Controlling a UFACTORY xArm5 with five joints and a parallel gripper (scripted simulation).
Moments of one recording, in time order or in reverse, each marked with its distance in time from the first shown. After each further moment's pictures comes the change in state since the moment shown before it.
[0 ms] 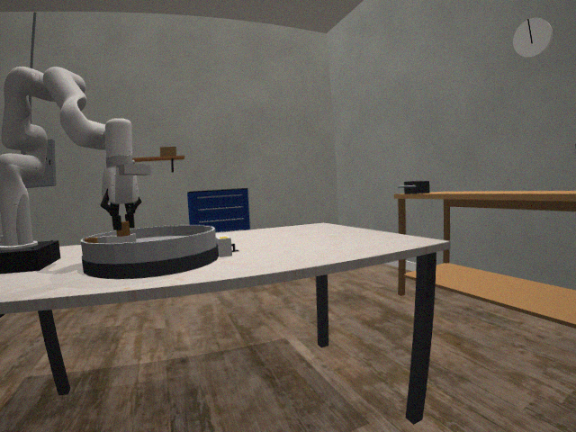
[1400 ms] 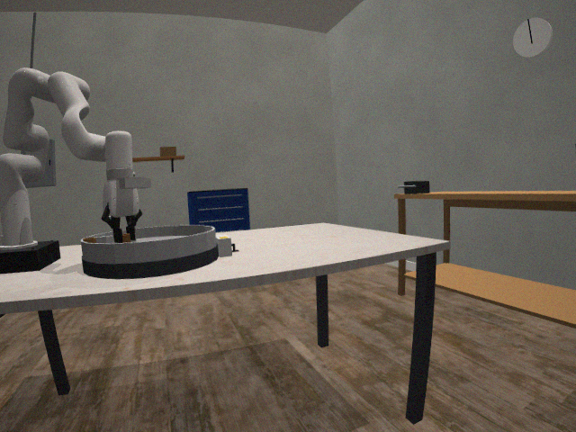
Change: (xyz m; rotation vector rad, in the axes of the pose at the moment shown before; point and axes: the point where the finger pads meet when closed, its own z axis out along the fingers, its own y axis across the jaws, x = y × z) arm 0.000 0.001 0.035 0.000 -0.001 0.000
